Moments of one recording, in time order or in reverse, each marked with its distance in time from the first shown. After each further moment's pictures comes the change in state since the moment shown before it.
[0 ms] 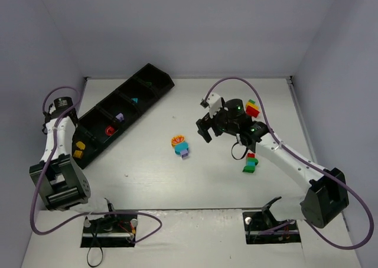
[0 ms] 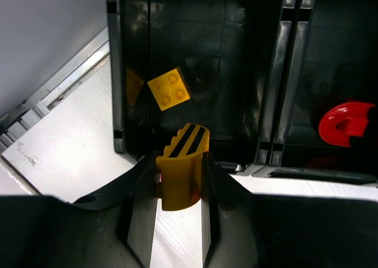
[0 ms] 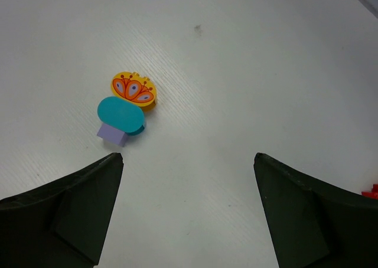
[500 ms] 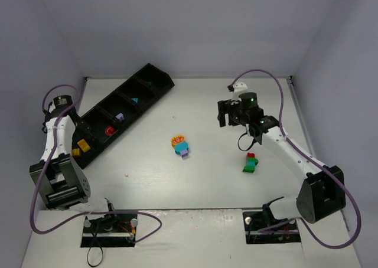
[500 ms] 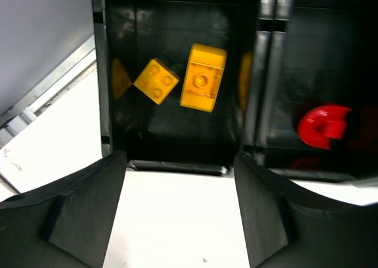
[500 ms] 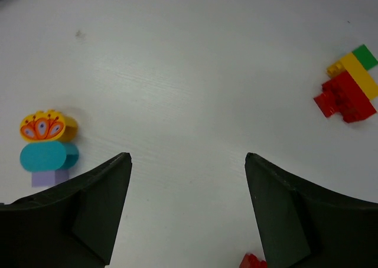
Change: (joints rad) left arm 0.000 0.034 0.016 0.026 0.014 -0.015; right arm -0.185 0.027 0.000 -0.023 0.195 0.272
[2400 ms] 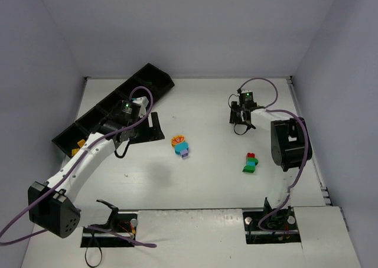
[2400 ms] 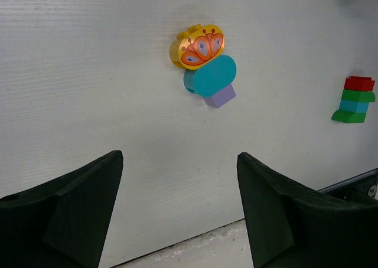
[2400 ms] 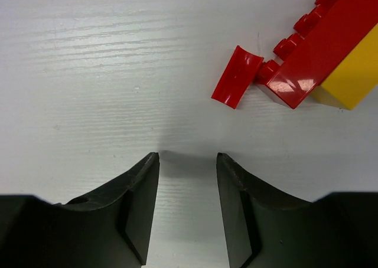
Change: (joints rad) left arm -0.771 -0.256 -0.116 0.114 0.449 -0.008; right arm -0.229 0.599 0.168 0.120 0.034 0.160
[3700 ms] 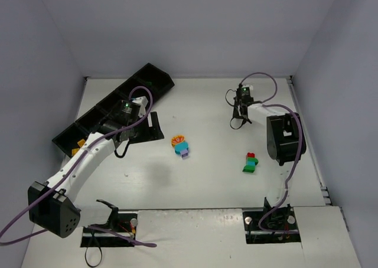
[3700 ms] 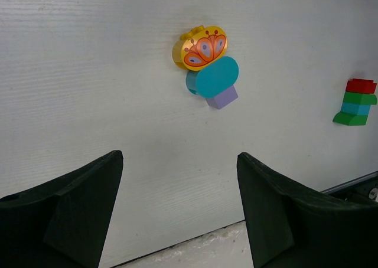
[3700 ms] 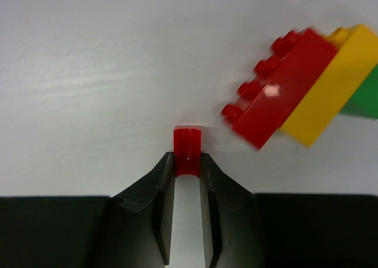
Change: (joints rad) left arm -0.001 0.000 0.000 -0.001 -0.011 -0.003; right arm 0.002 0.126 0.176 -0.030 0.187 0.056
